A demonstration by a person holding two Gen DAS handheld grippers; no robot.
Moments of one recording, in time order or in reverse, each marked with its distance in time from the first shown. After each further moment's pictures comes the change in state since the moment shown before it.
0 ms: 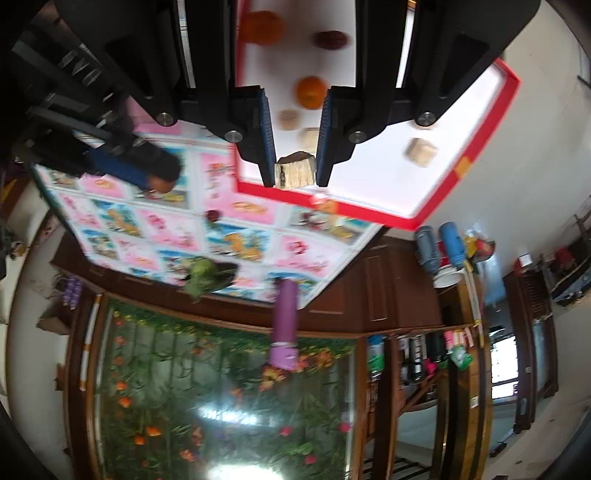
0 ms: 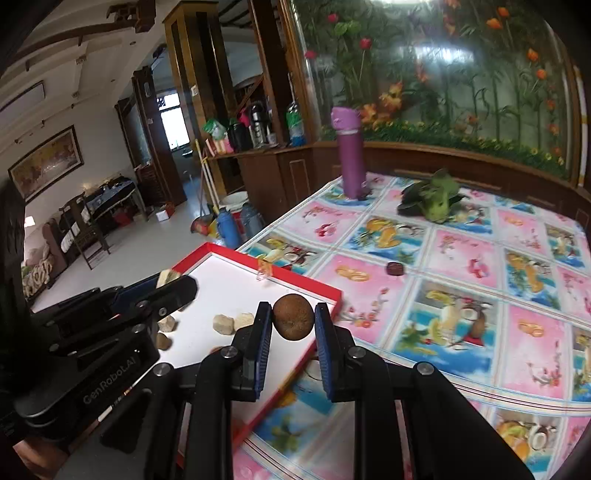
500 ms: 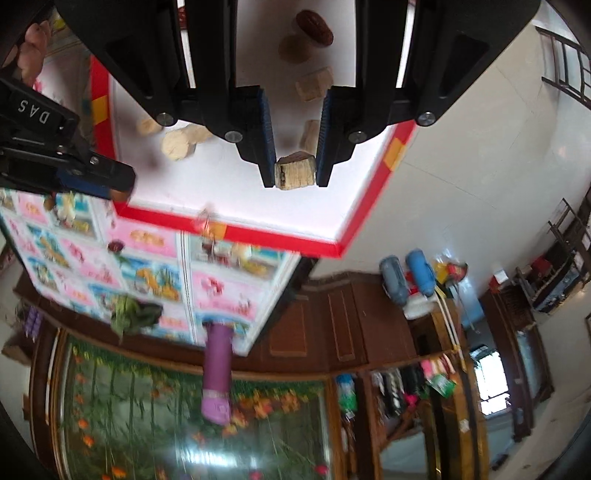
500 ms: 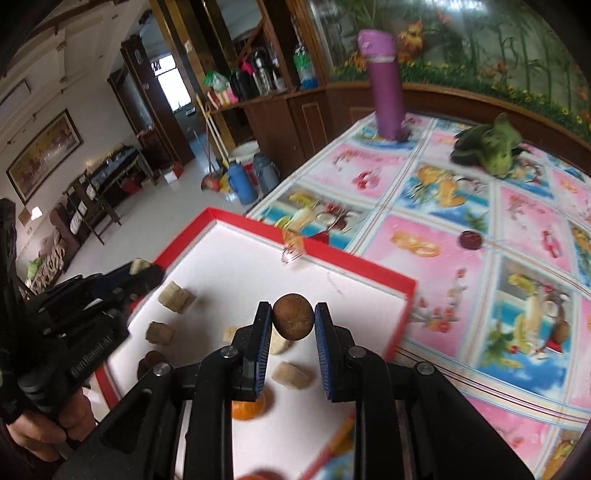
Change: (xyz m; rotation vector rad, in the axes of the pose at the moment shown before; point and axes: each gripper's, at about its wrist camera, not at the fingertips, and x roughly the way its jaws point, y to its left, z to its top) left arm 0.074 0.083 0.006 0.041 0.195 0.101; right arm 0.104 0.027 0.010 0.043 0.231 0.065
